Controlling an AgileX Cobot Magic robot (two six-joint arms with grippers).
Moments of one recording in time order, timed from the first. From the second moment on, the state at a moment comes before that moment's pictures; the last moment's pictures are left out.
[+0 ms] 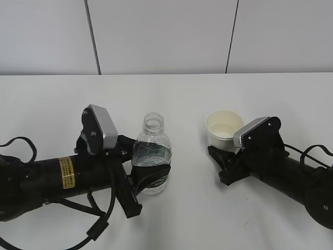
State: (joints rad) left arm -0.47 1.96 -0.58 0.73 -1.12 -0.13; right arm 0.20 2.14 -0.59 -0.27 -1.13 -0.15
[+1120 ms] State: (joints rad) left arm -0.58 2.06 -0.68 0.68 -1.12 -0.18; right arm 0.20 2.17 -0.61 -0.33 -1.13 -0.15
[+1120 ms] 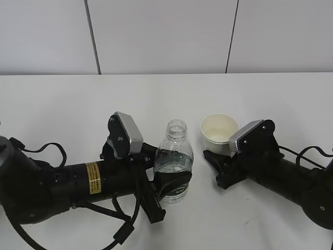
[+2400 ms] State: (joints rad) left arm -0.58 2.06 -0.68 0.60 -1.12 -0.18; right arm 0.20 2.22 -0.61 -0.22 -1.16 -0.08
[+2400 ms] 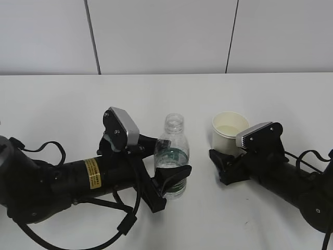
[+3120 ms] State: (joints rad) left arm -0.58 2.06 -0.62 0.59 -1.14 -0.23; right arm 0.20 2.13 -0.46 -0.17 -1.16 -0.06
